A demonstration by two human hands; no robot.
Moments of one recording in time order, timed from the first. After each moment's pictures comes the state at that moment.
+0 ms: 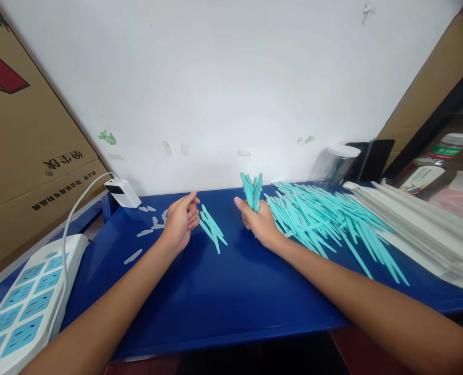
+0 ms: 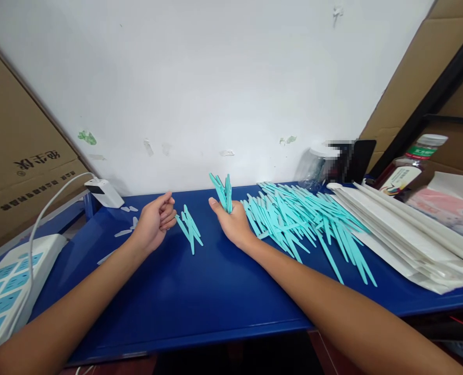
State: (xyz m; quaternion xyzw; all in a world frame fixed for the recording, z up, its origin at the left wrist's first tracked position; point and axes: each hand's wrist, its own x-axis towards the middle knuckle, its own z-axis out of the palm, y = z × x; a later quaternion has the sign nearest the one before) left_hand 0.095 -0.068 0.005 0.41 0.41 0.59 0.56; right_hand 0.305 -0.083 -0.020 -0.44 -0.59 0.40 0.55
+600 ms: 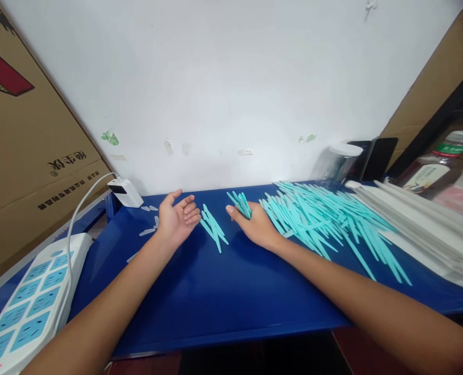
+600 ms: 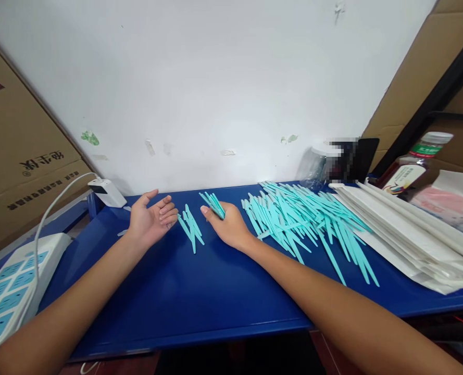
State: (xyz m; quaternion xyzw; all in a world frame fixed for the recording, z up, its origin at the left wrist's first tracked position) left_hand 0.078 -0.067 0.023 0.23 0.34 0.56 0.72; right_hand 0.302 -0.089 -0.018 -0.42 -0.69 0.34 0.49
